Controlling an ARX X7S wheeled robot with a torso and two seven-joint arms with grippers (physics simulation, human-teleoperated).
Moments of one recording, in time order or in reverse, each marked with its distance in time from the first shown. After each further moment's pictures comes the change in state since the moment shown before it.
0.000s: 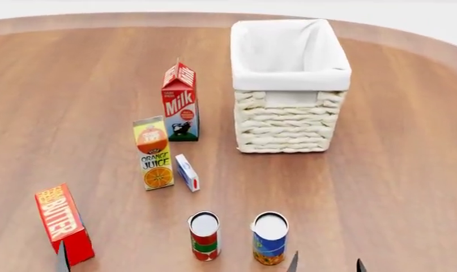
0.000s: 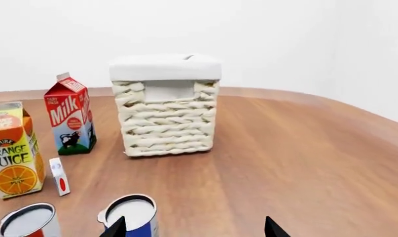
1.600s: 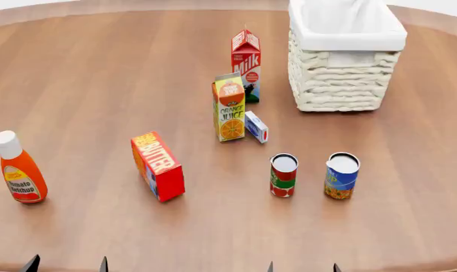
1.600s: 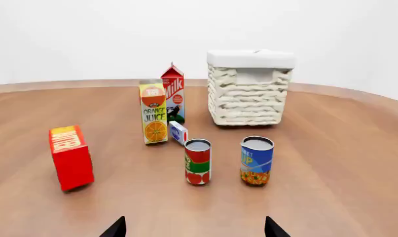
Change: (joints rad) left arm -0.033 0.164 -0.072 -0.211 0.107 0.119 0.230; right arm -0.106 -0.122 0.107 -0.212 -0.142 0.132 -0.183
